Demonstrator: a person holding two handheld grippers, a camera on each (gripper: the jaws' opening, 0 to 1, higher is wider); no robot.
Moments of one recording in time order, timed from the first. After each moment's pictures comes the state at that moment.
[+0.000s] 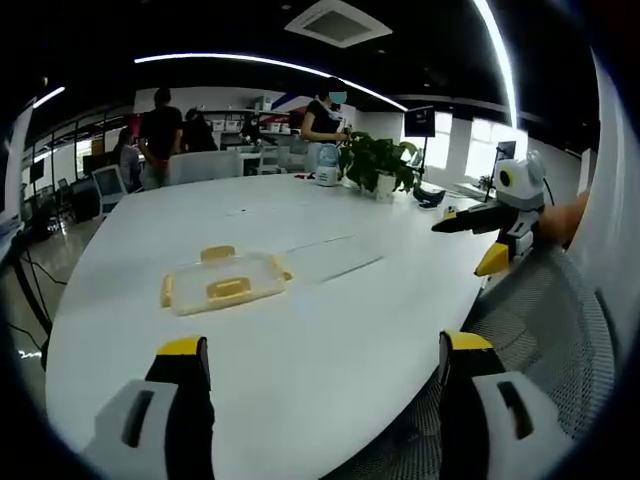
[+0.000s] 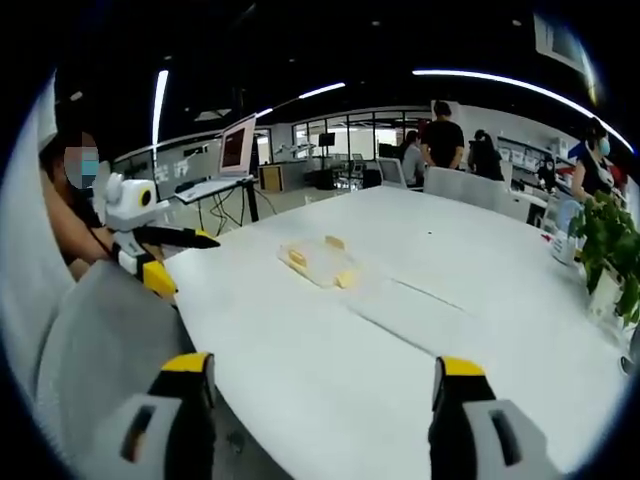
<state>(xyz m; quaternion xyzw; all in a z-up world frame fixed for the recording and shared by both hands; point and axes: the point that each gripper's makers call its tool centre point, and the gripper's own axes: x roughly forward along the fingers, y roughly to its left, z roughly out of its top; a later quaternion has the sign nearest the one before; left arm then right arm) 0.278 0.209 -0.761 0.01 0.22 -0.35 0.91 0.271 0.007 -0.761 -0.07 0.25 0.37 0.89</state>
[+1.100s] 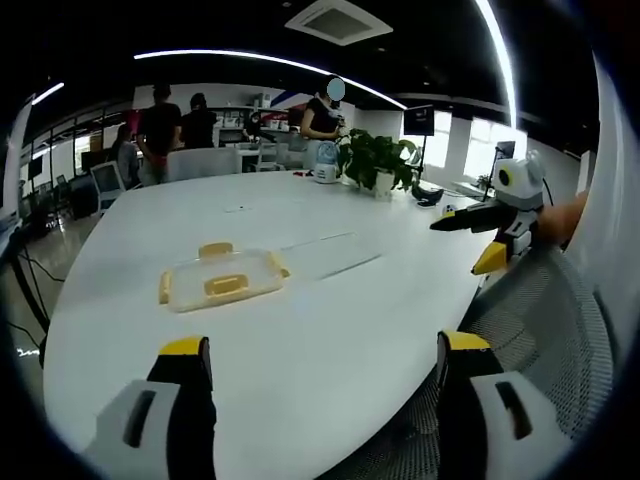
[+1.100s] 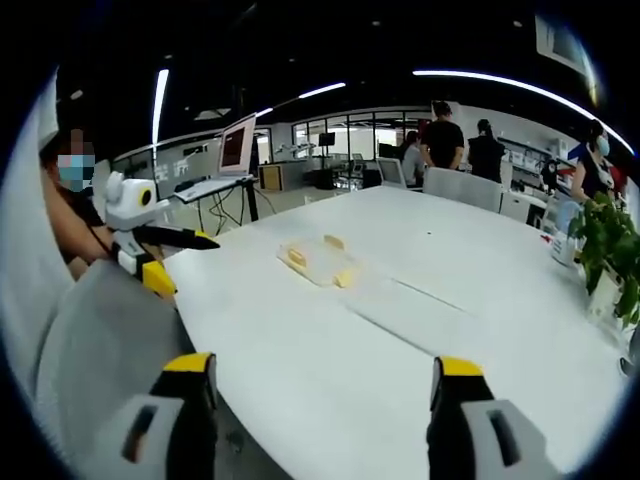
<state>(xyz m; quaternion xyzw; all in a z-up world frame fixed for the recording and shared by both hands) 0.277 0.208 -0.763 0.01 0.23 -0.36 0.91 0.271 0.007 -0.762 -0.07 0.25 0.36 0.89</state>
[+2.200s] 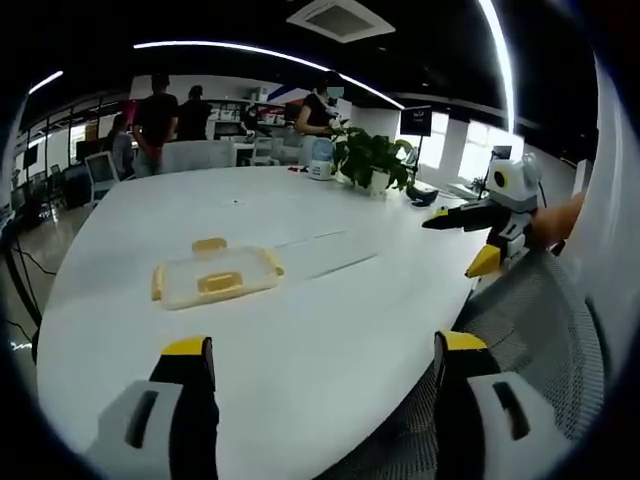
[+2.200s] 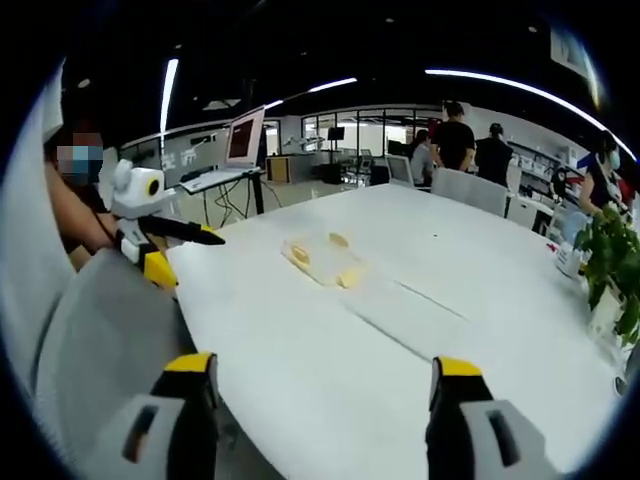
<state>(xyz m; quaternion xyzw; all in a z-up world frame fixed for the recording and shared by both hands) 0.281 0.207 -0.763 0.00 0.24 -0.37 0.90 0.277 0.012 -0.759 -0.10 0.26 0.38 0.88</state>
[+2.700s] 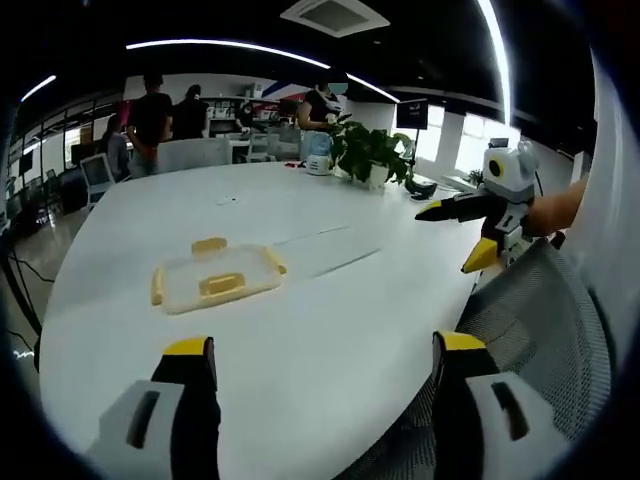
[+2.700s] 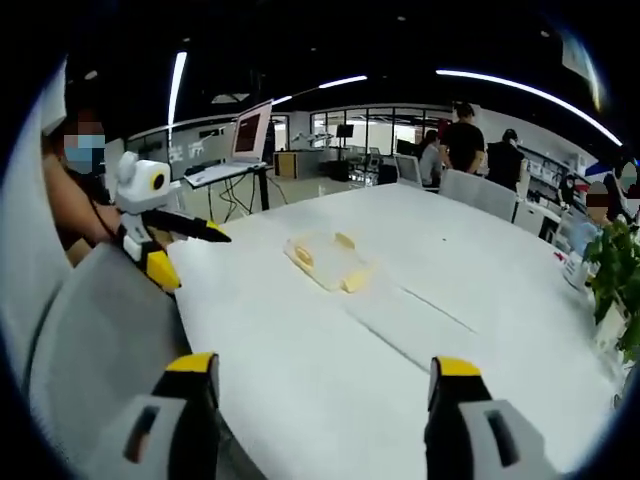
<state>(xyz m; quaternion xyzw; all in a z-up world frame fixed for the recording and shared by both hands) 0.290 0.208 -0.766 0.01 0.25 -0.38 0.89 0.290 0.023 -0.762 -0.11 0.26 0.39 0.87</state>
